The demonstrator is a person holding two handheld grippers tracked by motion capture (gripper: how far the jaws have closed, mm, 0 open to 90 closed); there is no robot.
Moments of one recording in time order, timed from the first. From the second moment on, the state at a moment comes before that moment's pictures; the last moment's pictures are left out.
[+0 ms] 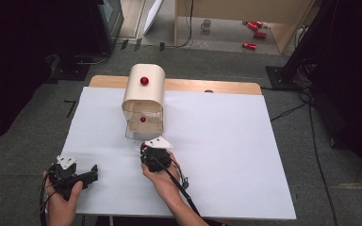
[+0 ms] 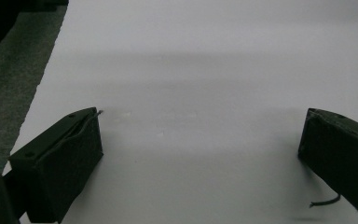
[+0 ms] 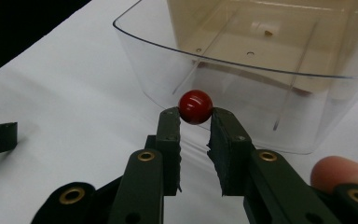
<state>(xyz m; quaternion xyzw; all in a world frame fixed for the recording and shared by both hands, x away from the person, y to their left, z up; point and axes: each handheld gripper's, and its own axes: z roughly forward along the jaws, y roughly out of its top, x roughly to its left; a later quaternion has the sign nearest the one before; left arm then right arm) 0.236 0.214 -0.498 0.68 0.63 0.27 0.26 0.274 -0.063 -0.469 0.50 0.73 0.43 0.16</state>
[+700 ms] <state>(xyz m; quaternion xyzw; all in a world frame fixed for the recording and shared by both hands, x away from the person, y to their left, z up) 0.236 0.214 -0.498 0.68 0.63 0.27 0.26 0.301 -0.064 -0.464 0.51 0.72 0.44 0.18</state>
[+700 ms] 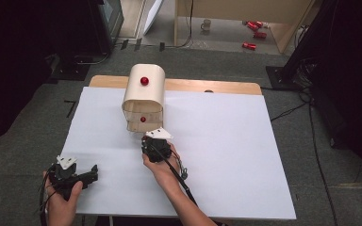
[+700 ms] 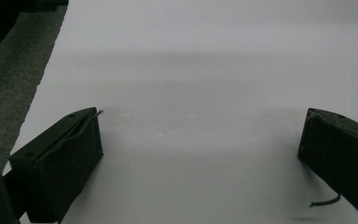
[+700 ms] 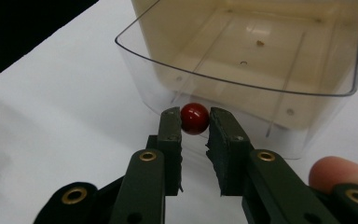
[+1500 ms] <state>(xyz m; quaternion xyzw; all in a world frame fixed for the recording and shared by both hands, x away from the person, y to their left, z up) 0.236 0.214 -0.498 0.68 0.63 0.27 0.26 0.321 -0.063 -0.470 0.51 0.72 0.43 0.18</state>
